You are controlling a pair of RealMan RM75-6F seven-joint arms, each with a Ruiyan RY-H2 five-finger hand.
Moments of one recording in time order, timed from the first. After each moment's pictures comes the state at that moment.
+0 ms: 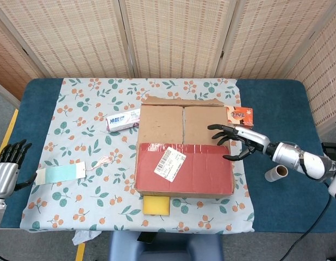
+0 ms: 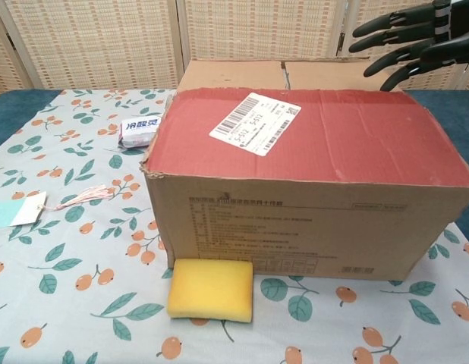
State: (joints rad) left arm -0.26 -1.29 -0.07 -1.10 1.49 1.38 -0.27; right arm 0.93 -1.07 -0.19 -1.06 -2.02 1.15 1.98
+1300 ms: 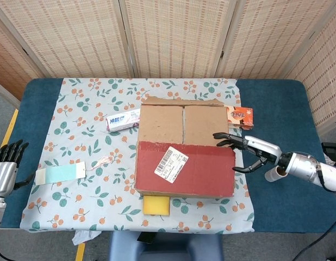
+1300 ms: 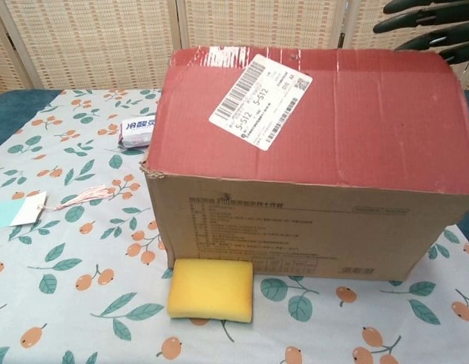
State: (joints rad) left arm -0.26 -1.30 -0.09 -1.11 1.43 1.33 -0.20; right arm 0.91 -0.99 -0.33 -1.14 -1.98 1.40 1.95
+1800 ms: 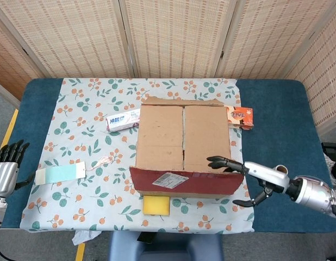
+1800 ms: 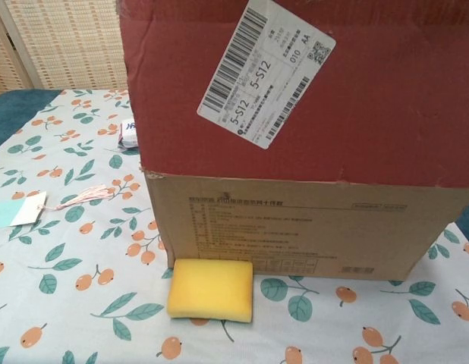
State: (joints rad) left arm -0.26 -1.30 -0.09 -1.12 1.44 1.34 -0.18; right arm 0.91 -0.67 -0.37 -1.66 -2.08 1.40 1.57
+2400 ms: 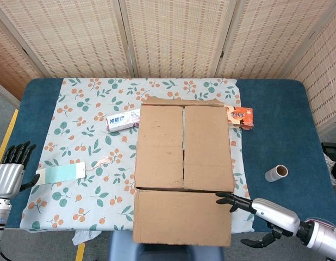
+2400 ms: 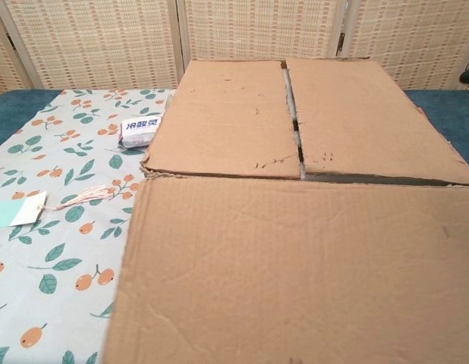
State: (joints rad) left arm -0.26 -1.30 -0.07 -1.14 1.47 1.36 -0.15; right arm 0.69 -0.59 -0.44 -1.87 -2.19 1.39 1.19
